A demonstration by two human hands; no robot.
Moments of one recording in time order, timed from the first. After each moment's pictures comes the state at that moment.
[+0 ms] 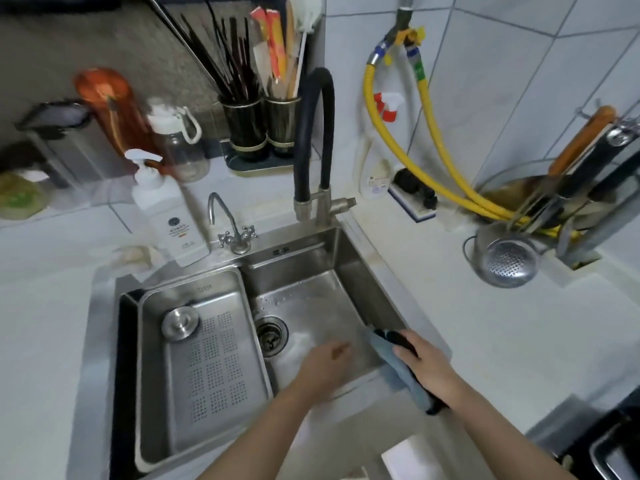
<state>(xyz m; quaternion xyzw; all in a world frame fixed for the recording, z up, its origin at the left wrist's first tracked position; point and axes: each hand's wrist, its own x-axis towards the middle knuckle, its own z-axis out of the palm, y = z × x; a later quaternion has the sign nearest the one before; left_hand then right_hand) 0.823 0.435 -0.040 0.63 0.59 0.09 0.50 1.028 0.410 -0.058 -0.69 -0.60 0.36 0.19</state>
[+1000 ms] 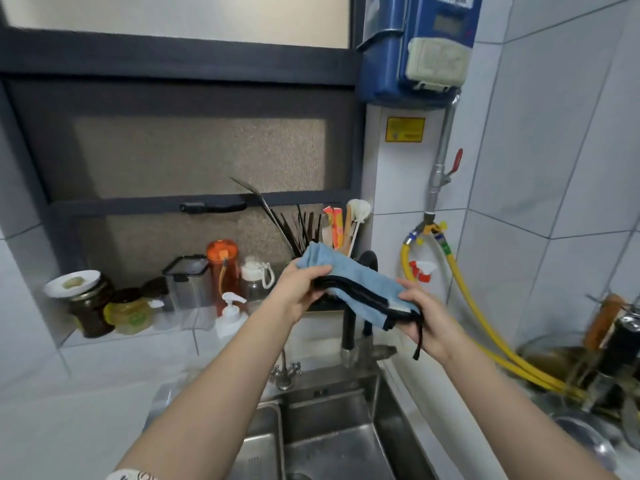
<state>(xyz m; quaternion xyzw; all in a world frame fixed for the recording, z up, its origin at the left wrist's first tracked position) 0.746 0.576 0.254 0.36 0.40 0.58 0.61 0.960 0.564 0.213 -0.38 -0.35 0.64 0.56</state>
